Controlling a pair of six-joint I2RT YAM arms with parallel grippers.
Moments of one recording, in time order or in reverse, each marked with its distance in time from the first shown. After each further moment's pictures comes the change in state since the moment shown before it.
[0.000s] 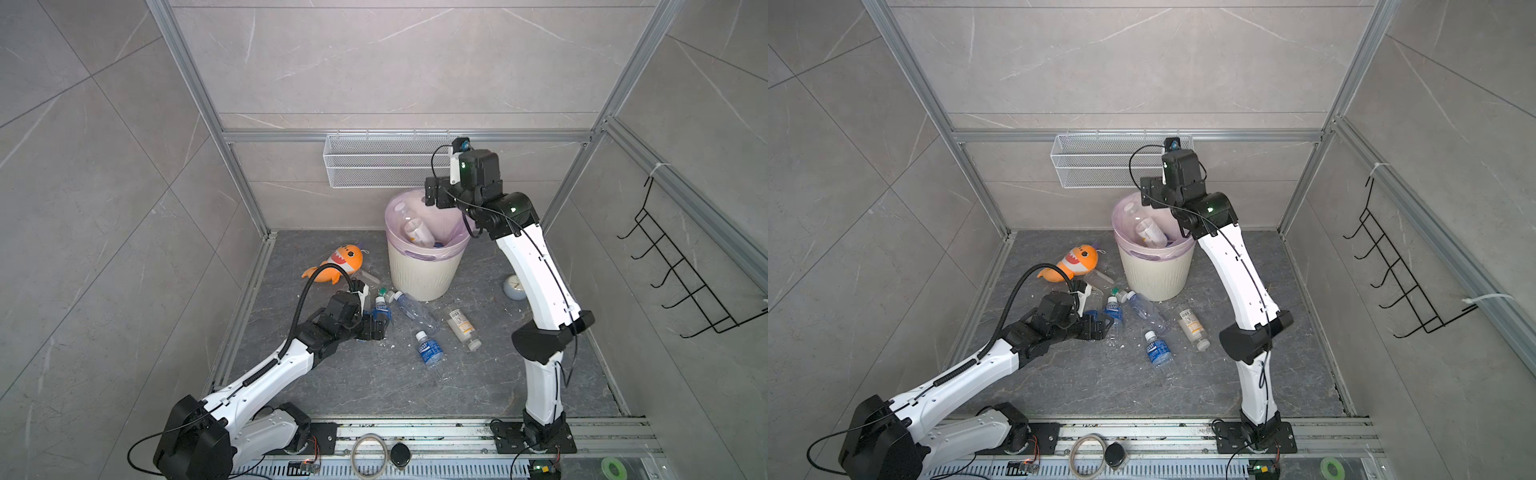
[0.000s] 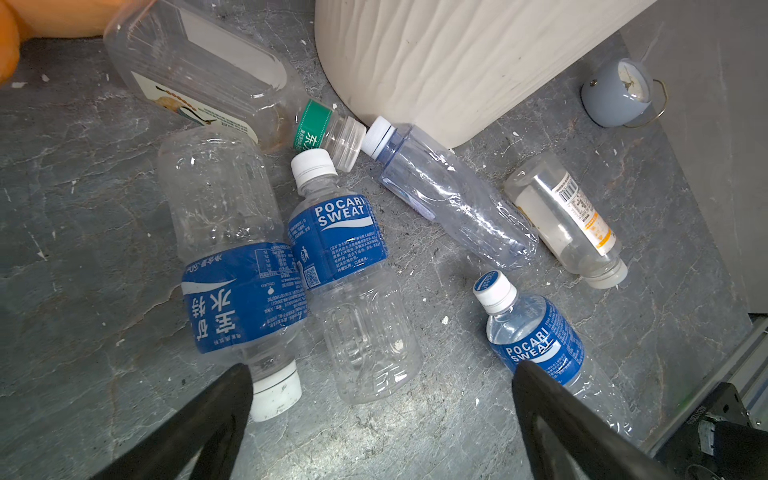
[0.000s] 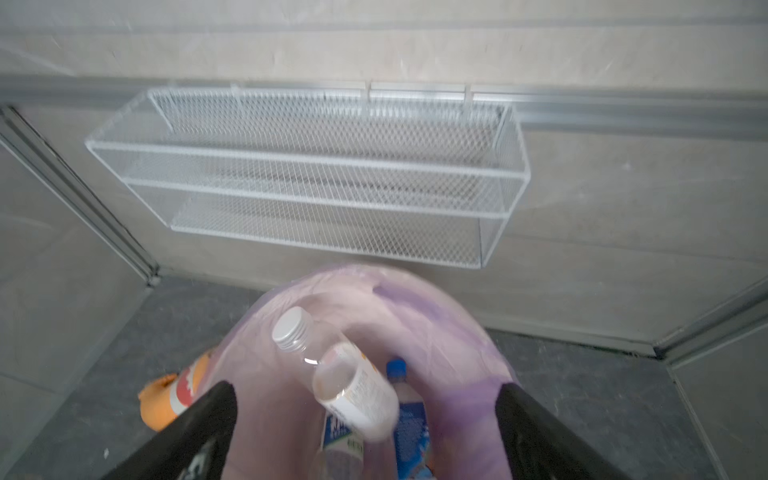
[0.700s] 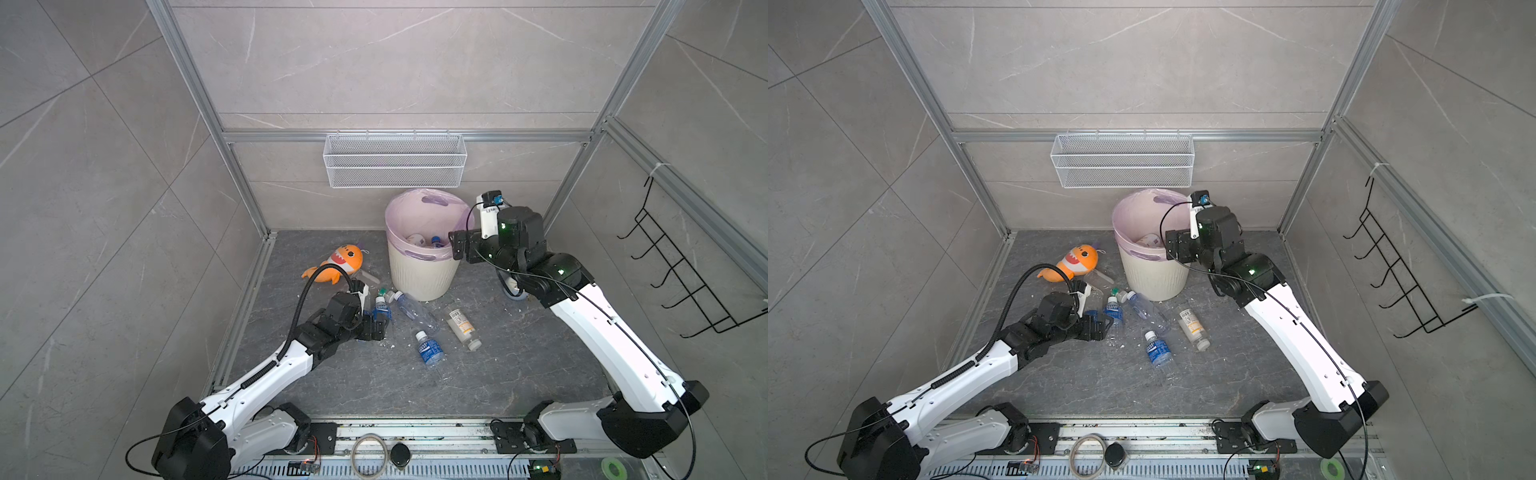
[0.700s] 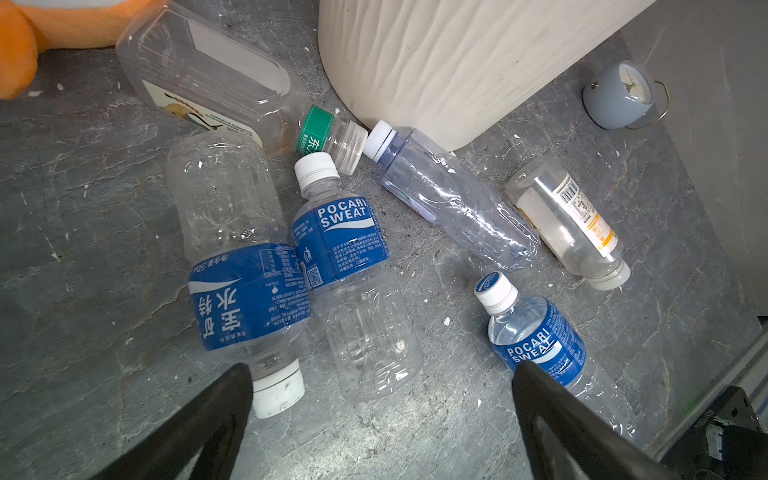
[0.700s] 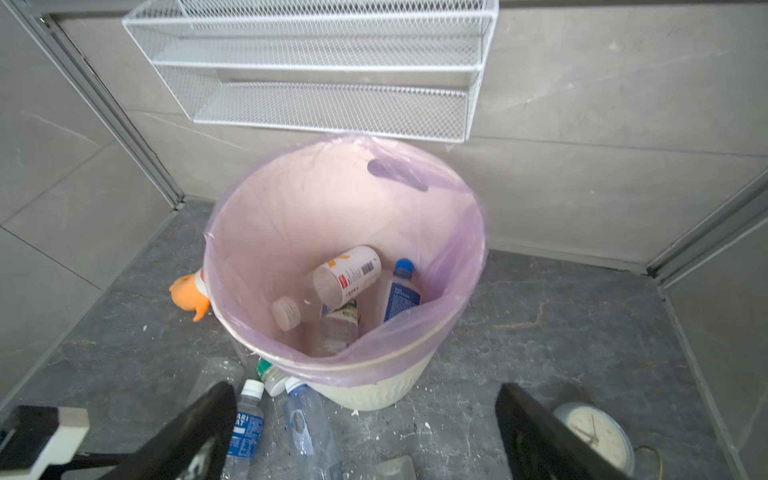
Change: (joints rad) left arm -0.015 -0.006 0.000 -0.009 -0.029 0.000; right arm 0.015 -0.636 -0.916 0.246 -0.054 0.035
